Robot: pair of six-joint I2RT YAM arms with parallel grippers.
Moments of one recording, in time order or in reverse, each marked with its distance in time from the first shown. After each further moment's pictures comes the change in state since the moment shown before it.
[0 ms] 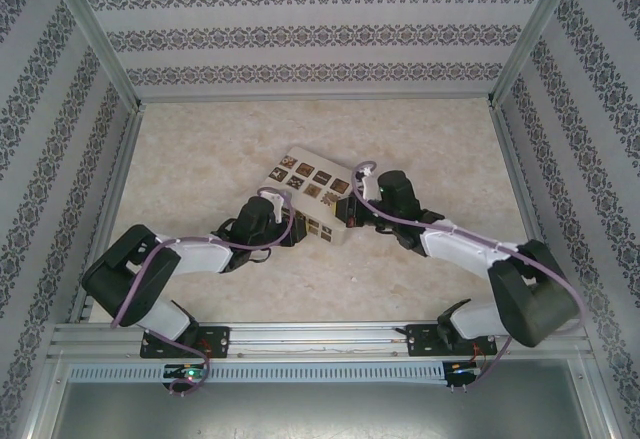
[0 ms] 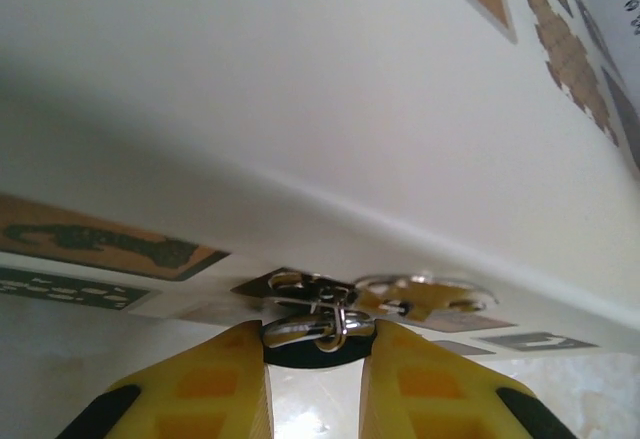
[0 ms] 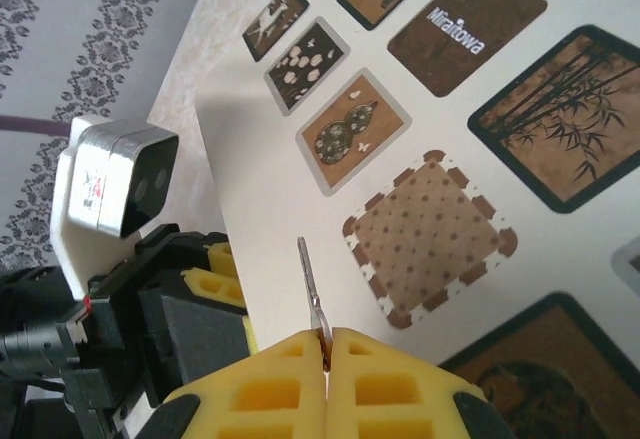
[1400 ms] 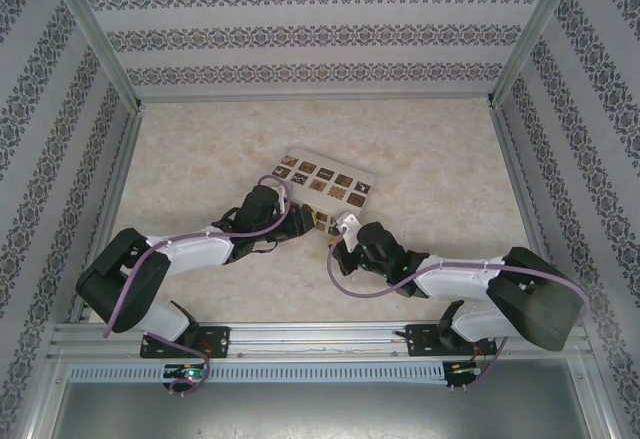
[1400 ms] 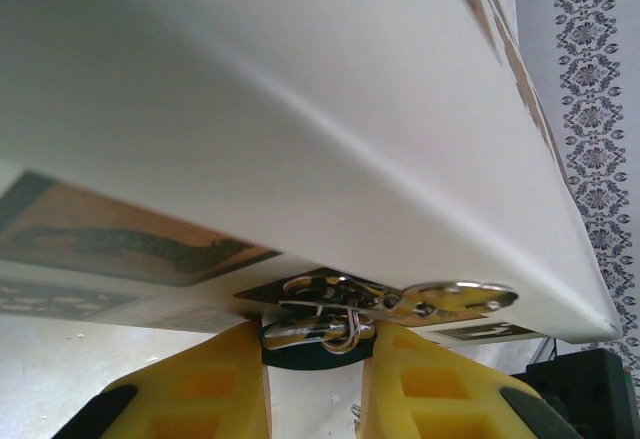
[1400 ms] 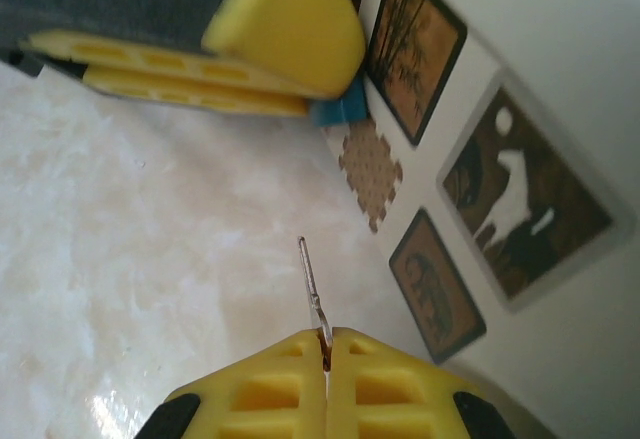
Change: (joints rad) left arm -0.008 -0.034 0.110 -0.147 0.076 -0.246; right arm 0.347 -0.017 -0.256 0.216 0.473 -0.428
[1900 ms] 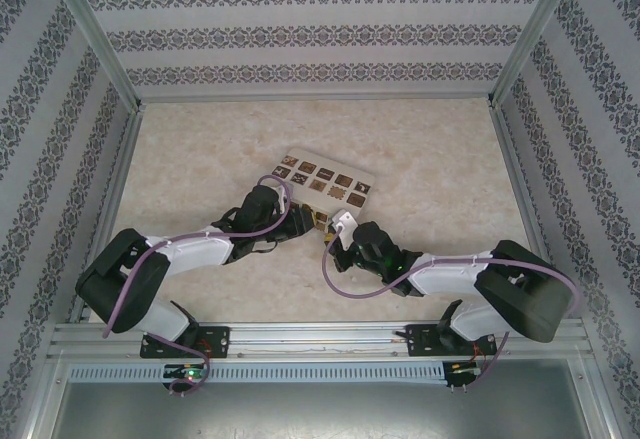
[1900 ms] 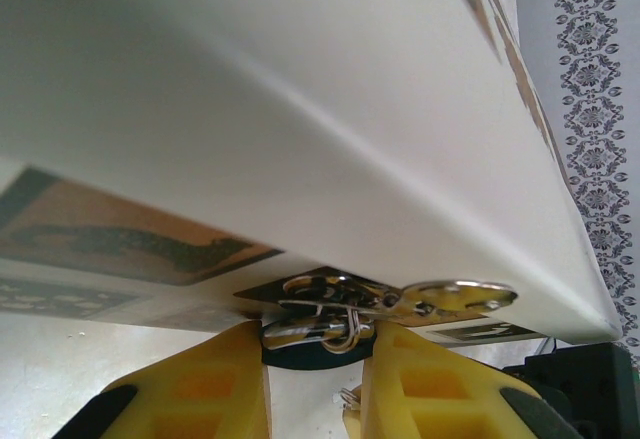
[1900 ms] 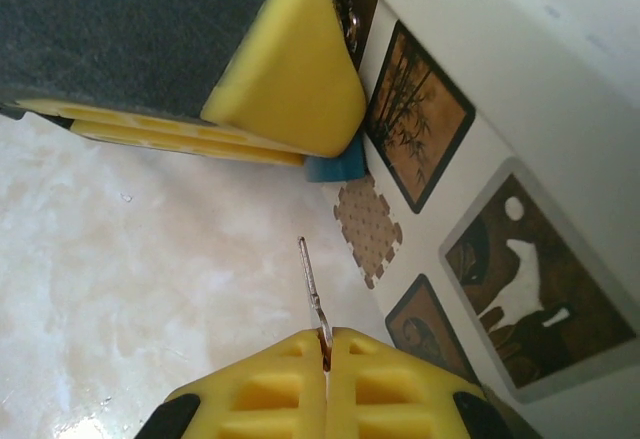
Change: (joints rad) left arm 0.000 -0.004 0.000 -0.004 0.000 0.000; right arm 0.013 0.062 0.013 0.085 0.045 -0.020
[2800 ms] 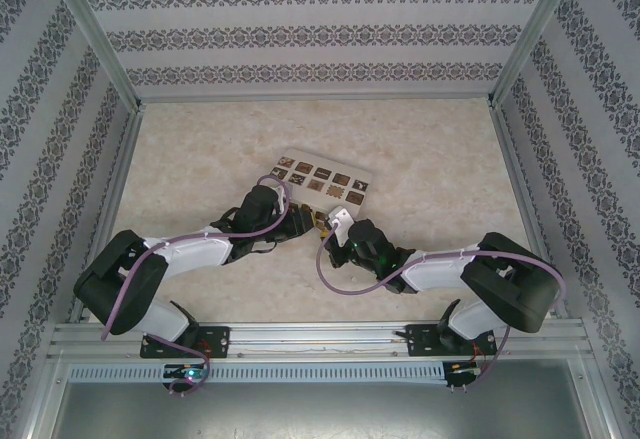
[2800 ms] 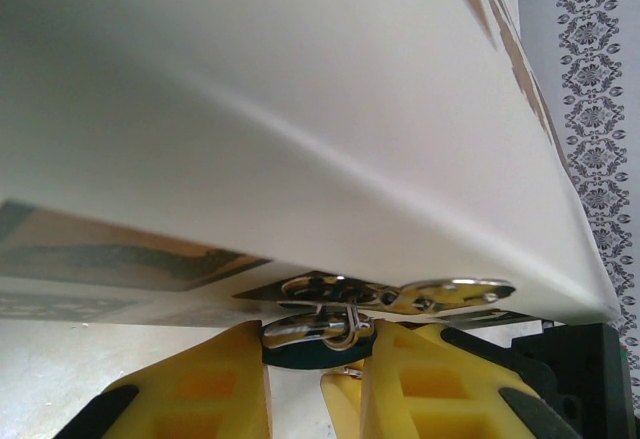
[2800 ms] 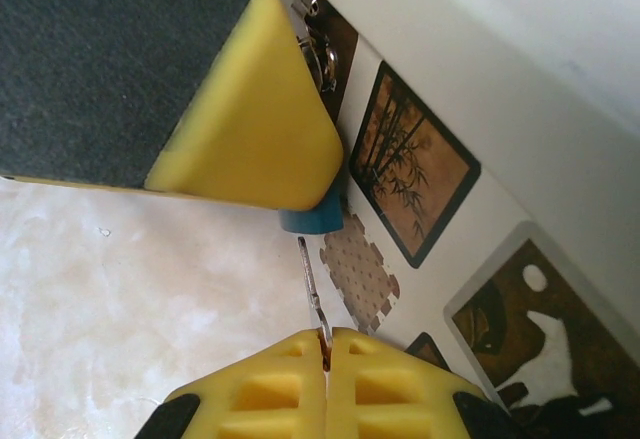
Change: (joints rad) left arm 0.000 -0.011 0.000 -0.017 0.000 -0.003; right arm 0.000 0.078 0.031 0.067 0.031 0.005
